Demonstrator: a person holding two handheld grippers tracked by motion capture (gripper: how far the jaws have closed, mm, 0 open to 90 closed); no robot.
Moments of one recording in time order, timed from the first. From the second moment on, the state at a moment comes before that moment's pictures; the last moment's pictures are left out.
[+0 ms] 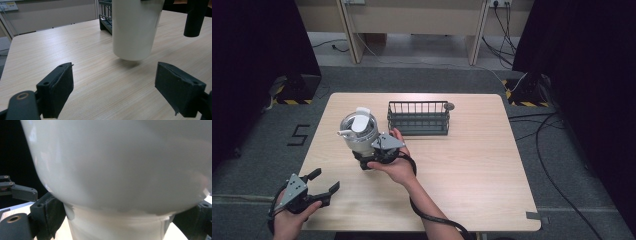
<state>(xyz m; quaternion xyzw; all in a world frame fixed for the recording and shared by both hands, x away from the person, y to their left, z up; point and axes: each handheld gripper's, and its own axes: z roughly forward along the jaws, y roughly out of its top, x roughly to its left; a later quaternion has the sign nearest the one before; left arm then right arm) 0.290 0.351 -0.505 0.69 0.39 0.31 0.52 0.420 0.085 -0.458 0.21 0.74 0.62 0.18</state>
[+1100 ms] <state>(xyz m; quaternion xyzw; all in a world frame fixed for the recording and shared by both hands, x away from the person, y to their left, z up) 0.290 0.350 -0.505 0.69 0.39 0.31 0.52 0.431 0.038 -0.429 0.25 0.71 0.62 0.23</state>
